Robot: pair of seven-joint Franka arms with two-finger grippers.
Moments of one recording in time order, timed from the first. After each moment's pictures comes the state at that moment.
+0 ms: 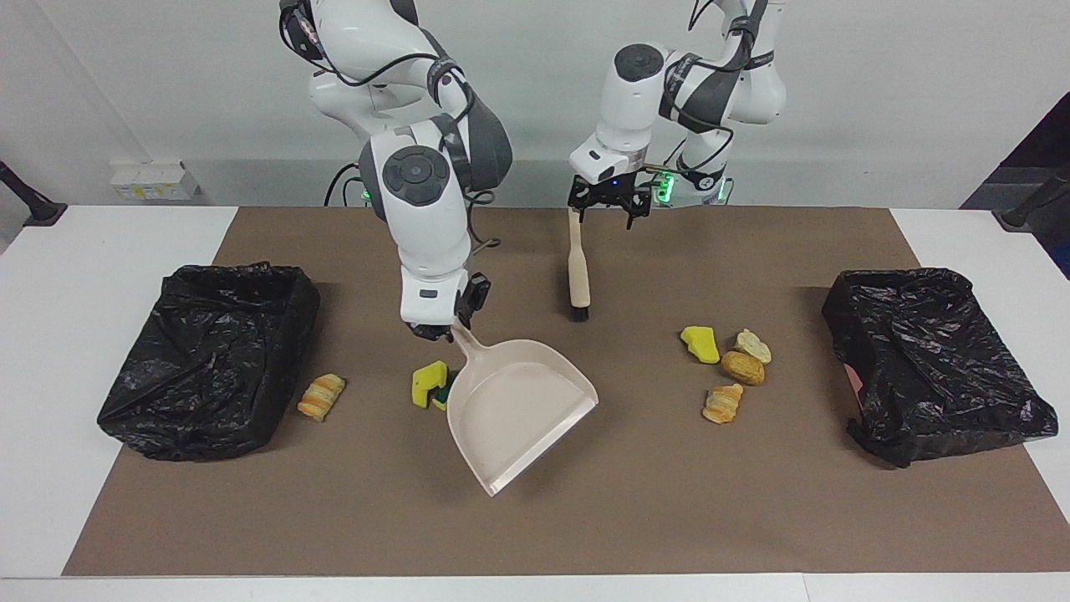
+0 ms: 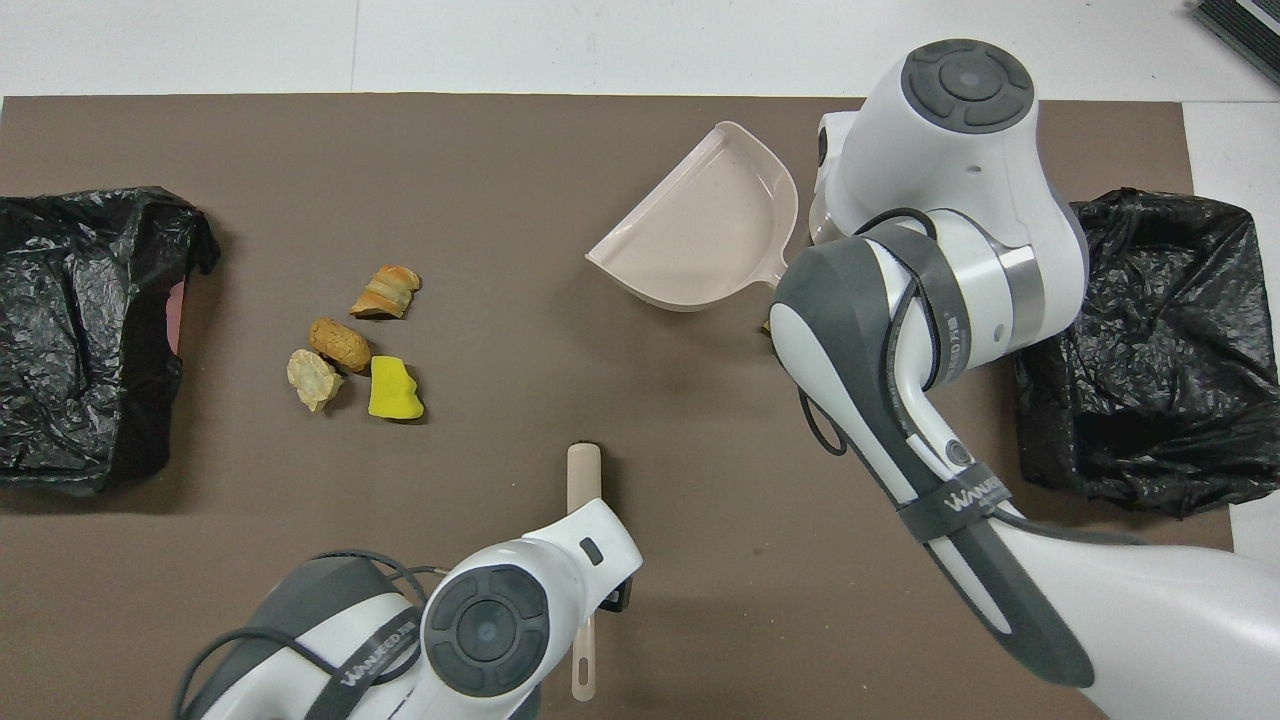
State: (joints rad) left arm -0.59 -0.14 -0.24 -2.33 -0.11 2.16 -0.51; right arm 0.27 0.43 0.06 -1.37 -0.01 1.68 -0.50
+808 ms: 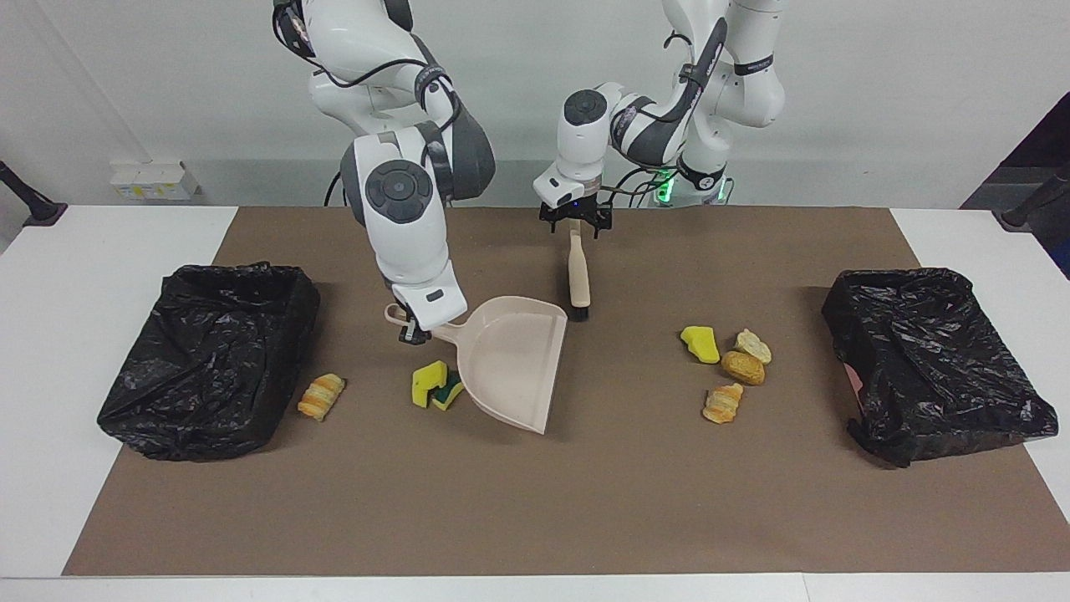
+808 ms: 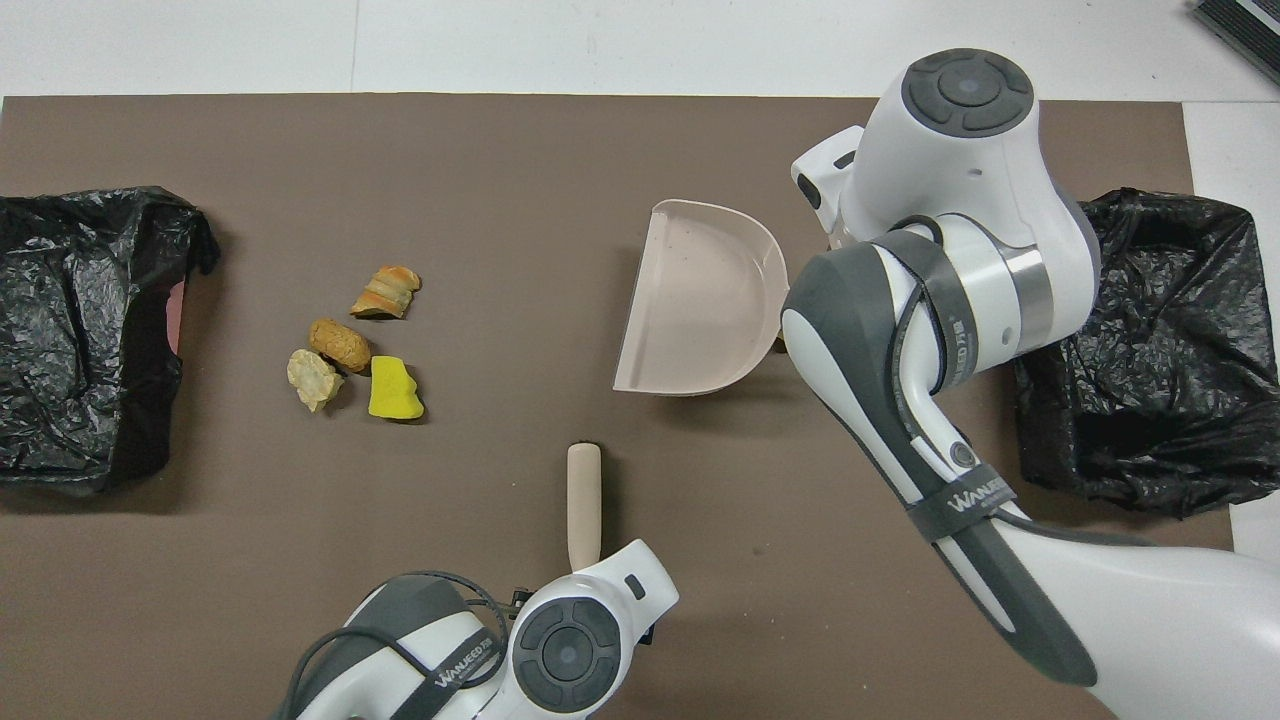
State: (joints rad) left arm -0.68 -0.08 -0.23 -2.38 -0.11 2.22 -0.60; right arm 0.26 0.41 0.07 -1.40 -0.07 1.65 -1.00
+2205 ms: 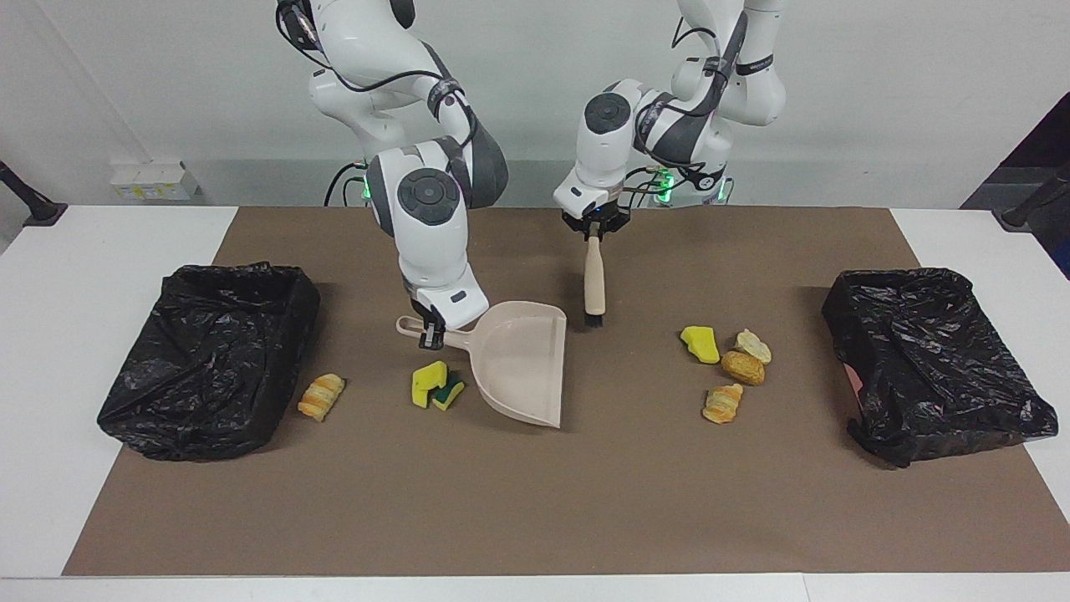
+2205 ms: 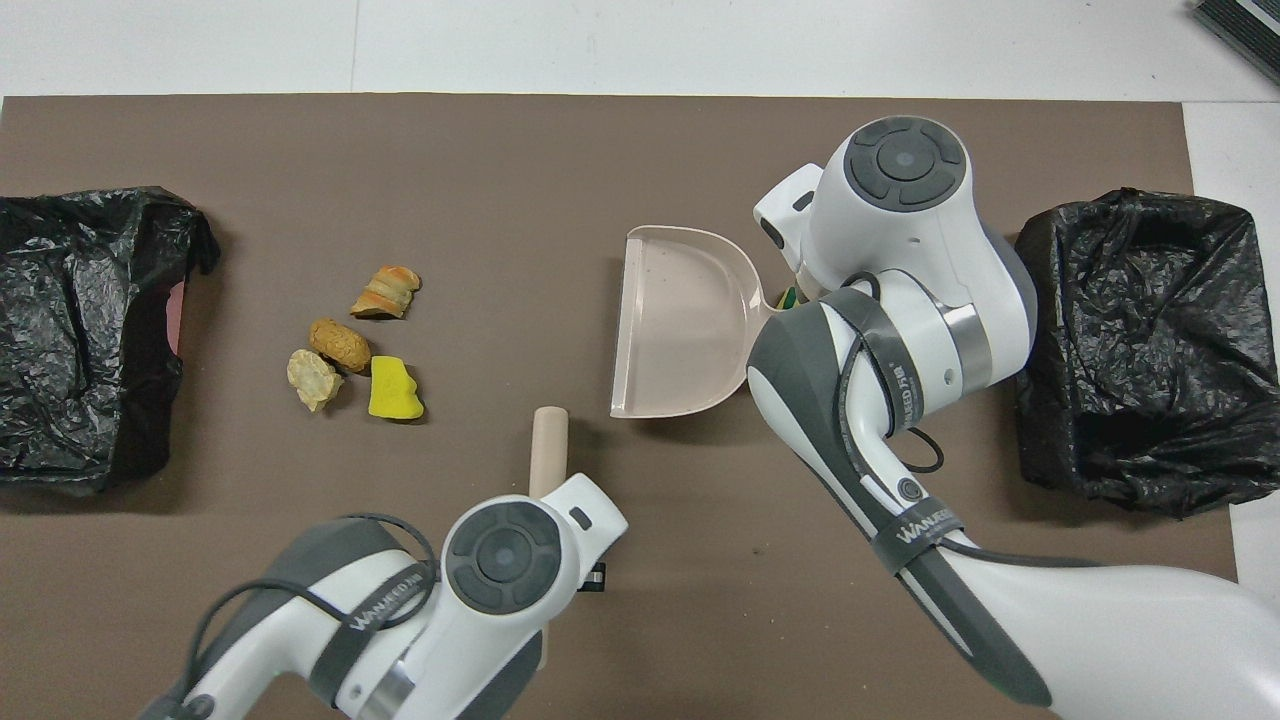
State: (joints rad) left arm -0.53 -0.10 -0.20 -2.25 -0.11 1.97 -0.60; right arm 0.29 0.37 0.08 -1.57 -0.12 1.84 -1.05
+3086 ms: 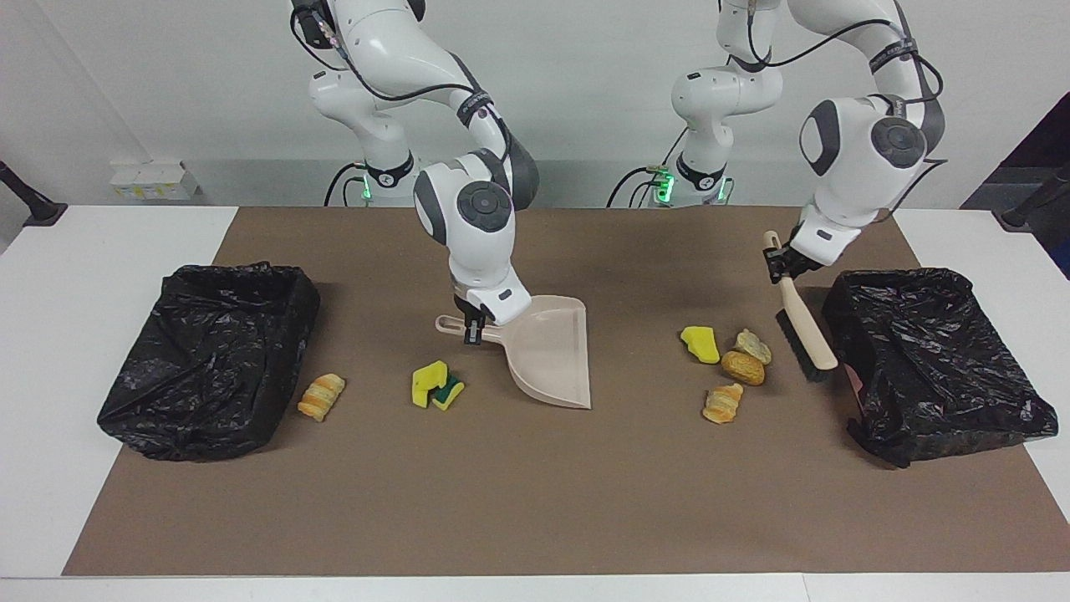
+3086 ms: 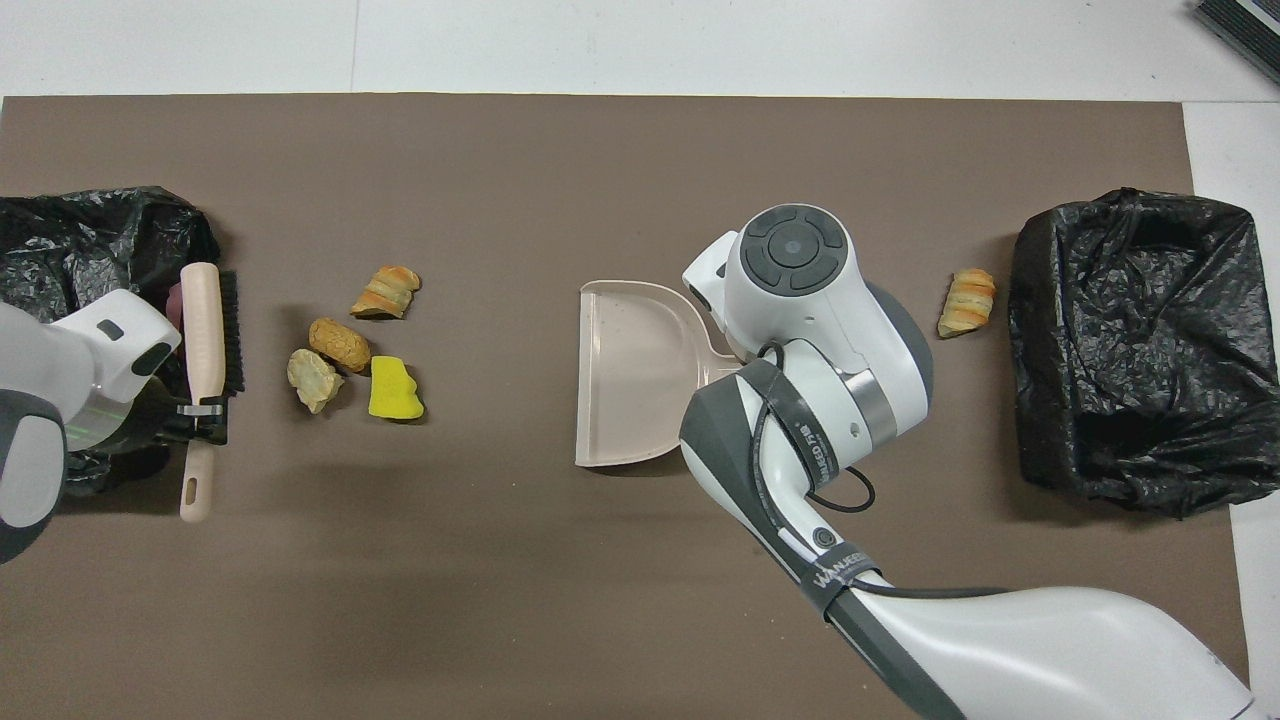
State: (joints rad) left arm 0.21 -0.07 -0.18 -2.16 0.00 1.97 -0.04; right arm 0.37 0.37 0.08 -1.68 -0.12 1.93 -1.01
